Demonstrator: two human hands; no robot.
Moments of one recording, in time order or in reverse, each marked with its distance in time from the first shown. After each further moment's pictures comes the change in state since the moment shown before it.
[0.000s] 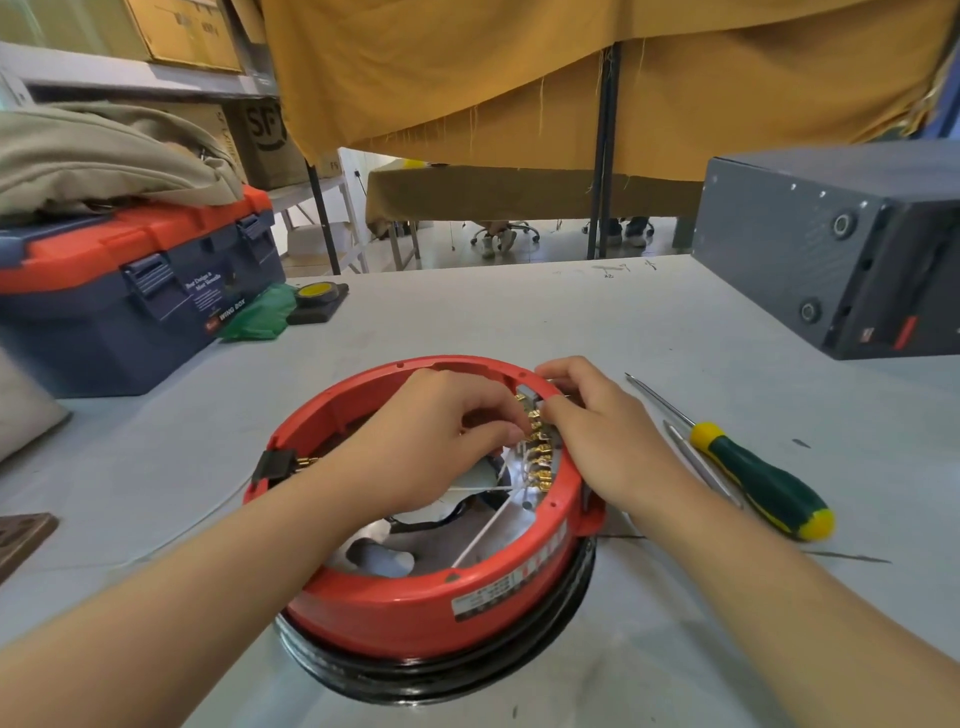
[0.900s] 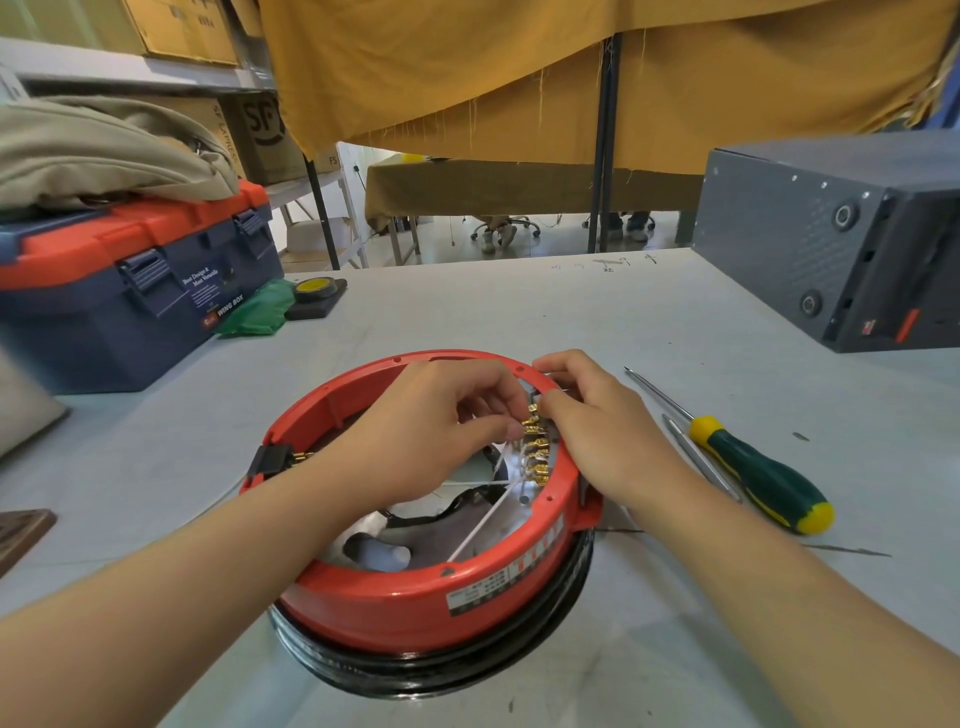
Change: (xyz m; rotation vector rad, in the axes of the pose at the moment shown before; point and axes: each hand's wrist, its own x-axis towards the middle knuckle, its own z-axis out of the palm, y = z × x) left_hand 0.002 0.001 0.002 -0.089 0.007 -0.008; right_hand 0.000 0.001 -0.002 0.017 -0.018 0.020
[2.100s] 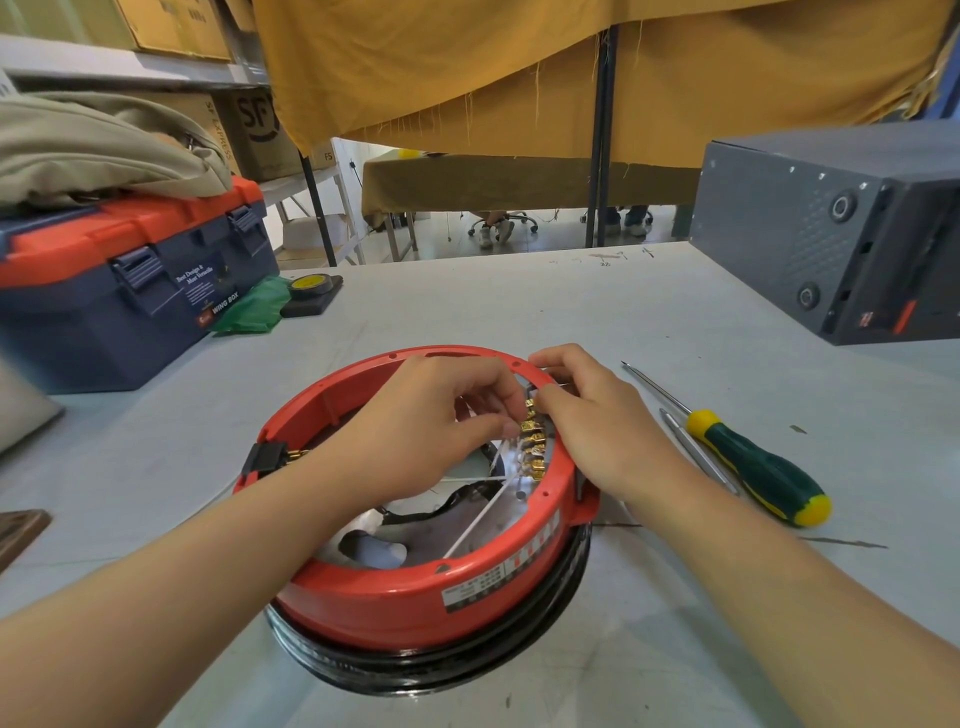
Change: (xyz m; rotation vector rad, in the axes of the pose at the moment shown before) left_hand 0.001 0.001 0.000 0.033 -0.002 0.035; right_hand 0.000 -0.001 0.000 -0.015 0.000 -0.013
